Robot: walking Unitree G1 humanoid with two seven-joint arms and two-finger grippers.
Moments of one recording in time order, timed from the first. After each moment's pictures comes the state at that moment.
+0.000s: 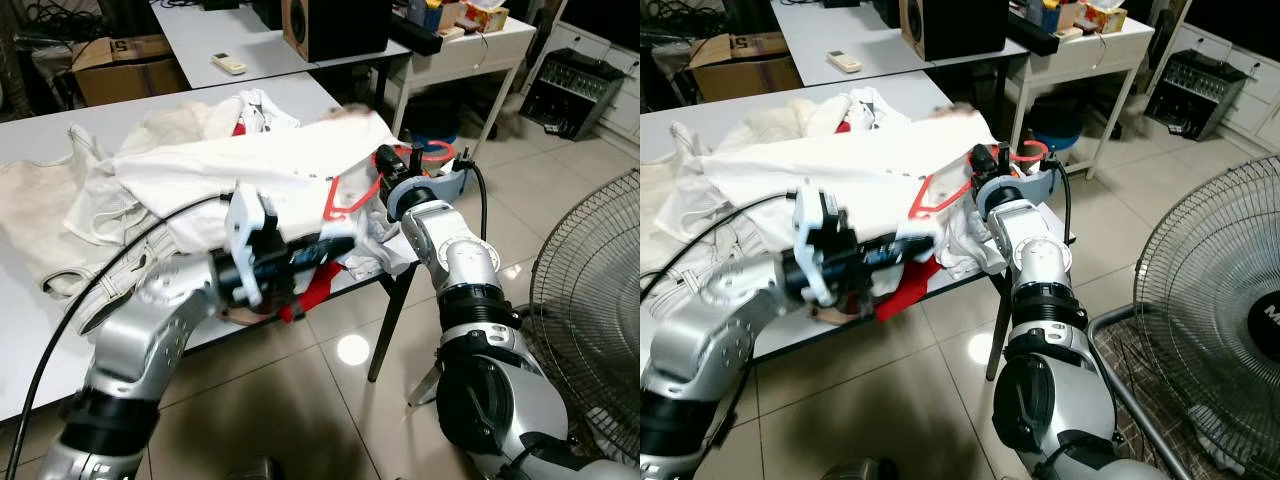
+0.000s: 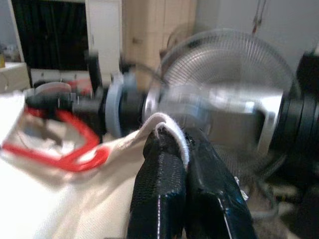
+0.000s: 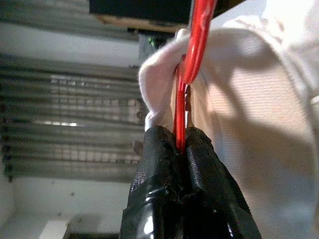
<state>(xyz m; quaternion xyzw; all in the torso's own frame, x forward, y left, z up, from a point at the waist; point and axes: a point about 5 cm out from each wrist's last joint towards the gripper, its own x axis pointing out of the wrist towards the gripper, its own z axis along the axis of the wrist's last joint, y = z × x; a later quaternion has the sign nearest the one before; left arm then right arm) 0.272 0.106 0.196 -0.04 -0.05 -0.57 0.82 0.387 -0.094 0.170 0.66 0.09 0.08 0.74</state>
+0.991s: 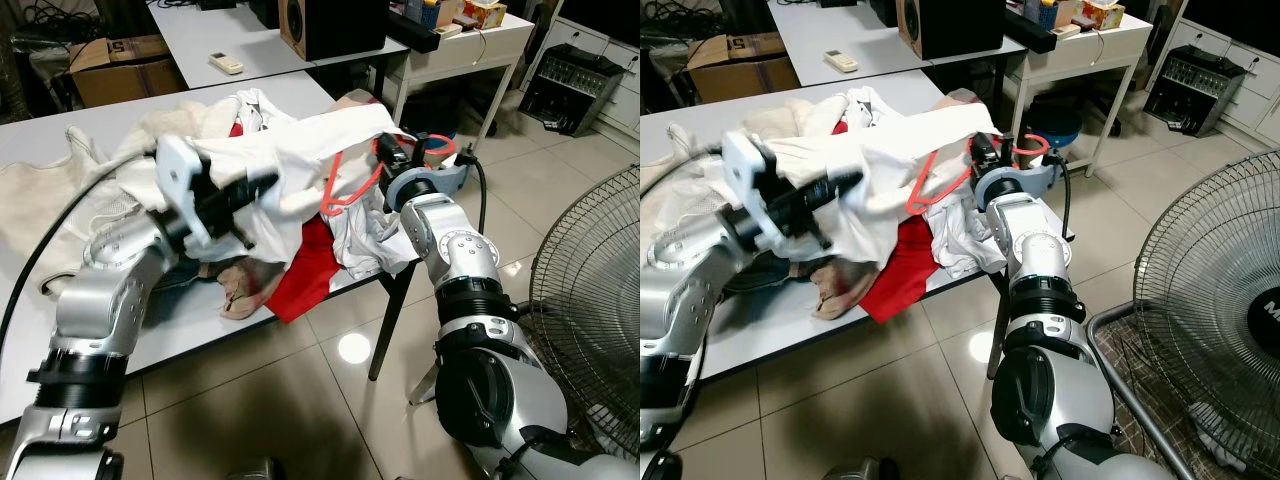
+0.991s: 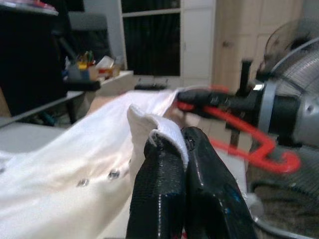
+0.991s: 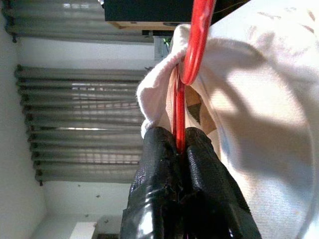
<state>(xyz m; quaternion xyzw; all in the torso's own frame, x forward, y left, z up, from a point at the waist) 0.313 0.170 0.211 0.02 -0.08 -0.40 0.91 0.390 -0.090 0.182 0.69 0.08 0.10 0.71</state>
